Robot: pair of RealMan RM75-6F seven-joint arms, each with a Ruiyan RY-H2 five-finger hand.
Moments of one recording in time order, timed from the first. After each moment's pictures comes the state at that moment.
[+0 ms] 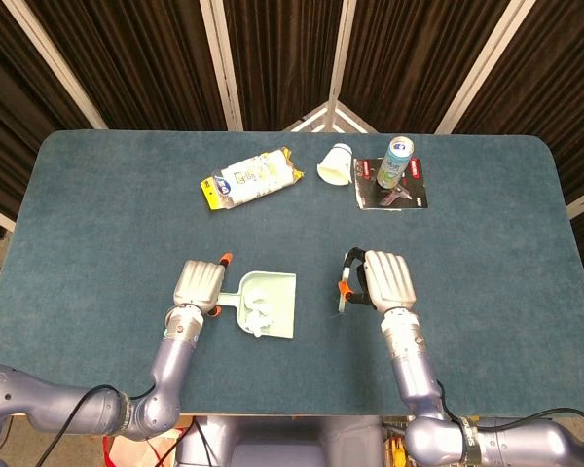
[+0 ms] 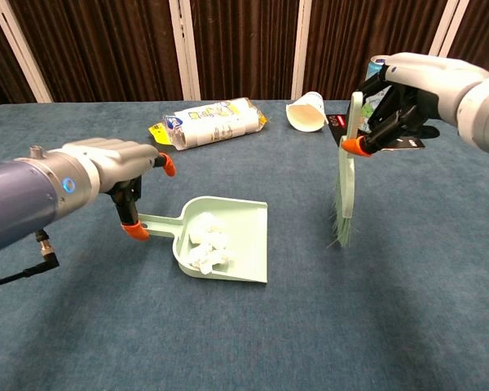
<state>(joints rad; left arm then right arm) -0.93 -1.69 -0.21 -1.70 0.44 1.30 1.02 0.72 -1.52 0.32 -1.97 -0.68 1.38 -0.57</state>
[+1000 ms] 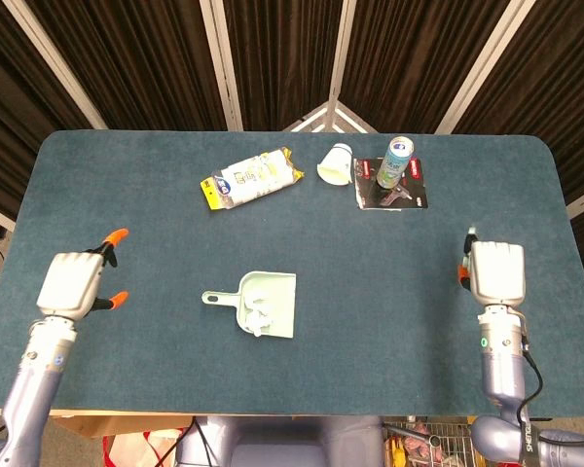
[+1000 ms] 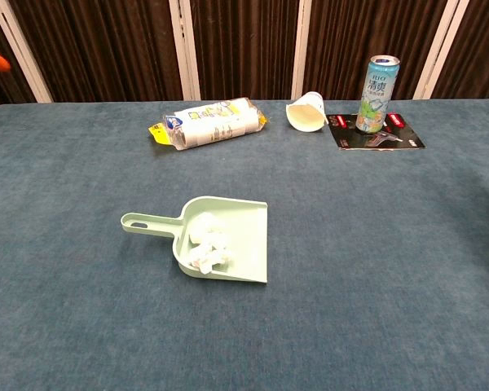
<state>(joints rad) -0.54 -1.13 -0.03 -1.98 1.05 1.41 0.46 0.55 -1.33 0.13 -1.71 -0.89 1.50 -0.73</state>
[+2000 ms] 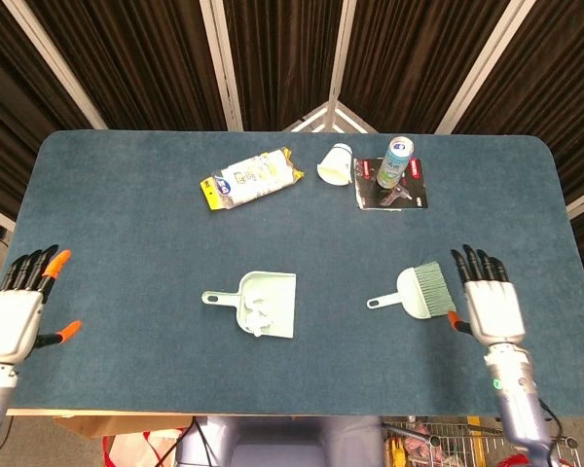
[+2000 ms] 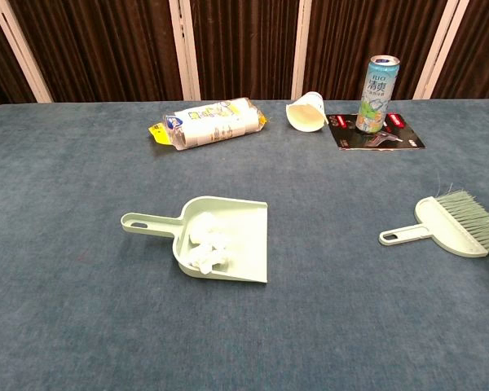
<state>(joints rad) -0.27 -1.08 0.07 -1.82 1.39 1.55 0.18 0.40 -1.20 0.03 -1.86 -1.11 1.42 -0.50</state>
